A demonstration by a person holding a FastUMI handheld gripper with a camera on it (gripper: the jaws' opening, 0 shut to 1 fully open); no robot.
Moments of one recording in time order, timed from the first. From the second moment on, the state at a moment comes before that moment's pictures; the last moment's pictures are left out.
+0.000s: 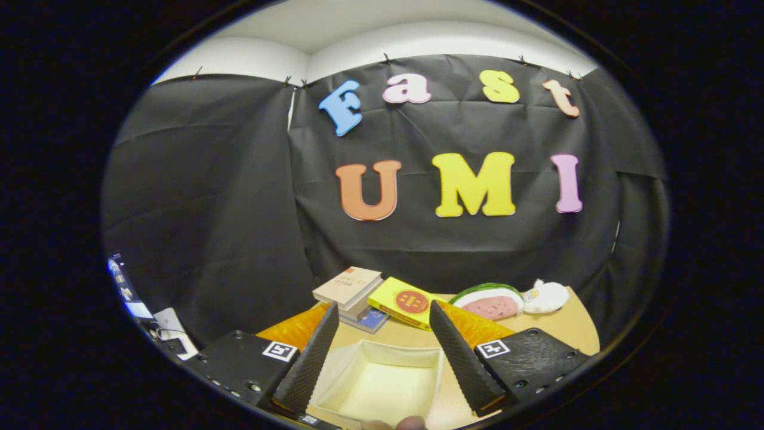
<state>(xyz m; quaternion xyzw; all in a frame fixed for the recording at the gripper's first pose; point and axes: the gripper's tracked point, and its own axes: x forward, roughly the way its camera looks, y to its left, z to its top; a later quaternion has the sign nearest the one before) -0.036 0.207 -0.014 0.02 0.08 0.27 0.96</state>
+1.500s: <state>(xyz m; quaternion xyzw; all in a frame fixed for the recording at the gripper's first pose) 0.083 -0.010 -0.389 0.01 0.47 0.22 0.85</state>
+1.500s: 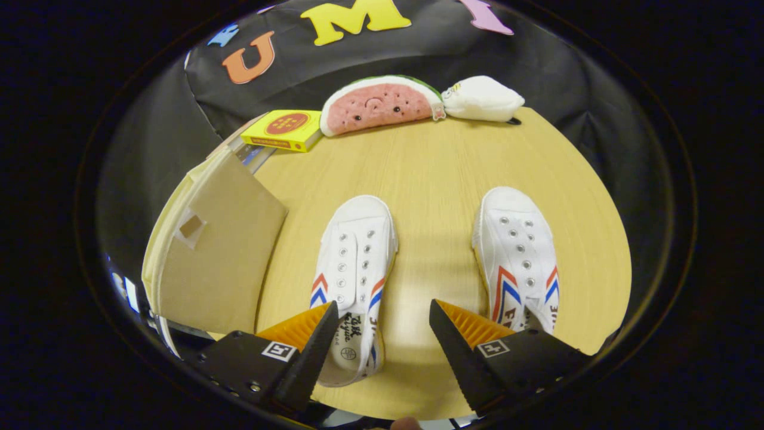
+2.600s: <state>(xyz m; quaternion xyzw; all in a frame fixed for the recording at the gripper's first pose) 0.062 0.016 -0.346 0.10 0.52 0.22 0.82</state>
